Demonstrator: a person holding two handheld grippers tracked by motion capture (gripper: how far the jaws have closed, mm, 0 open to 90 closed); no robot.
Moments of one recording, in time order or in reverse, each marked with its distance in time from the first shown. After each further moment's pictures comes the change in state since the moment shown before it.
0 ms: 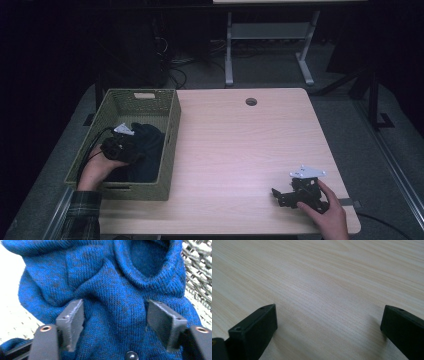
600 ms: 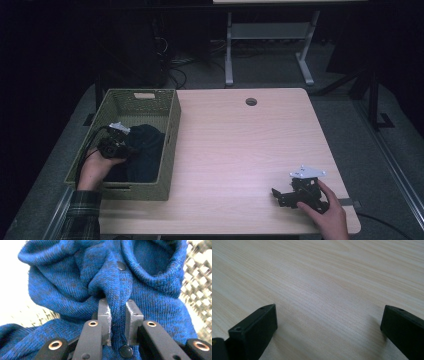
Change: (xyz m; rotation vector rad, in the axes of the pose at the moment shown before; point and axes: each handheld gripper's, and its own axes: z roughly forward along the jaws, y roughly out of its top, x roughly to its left) left arm 0.010 0.001 -0.017 -0.035 -0.034 -0.110; right arm 0.000 0.000 0.000 0.000 0.000 0.001
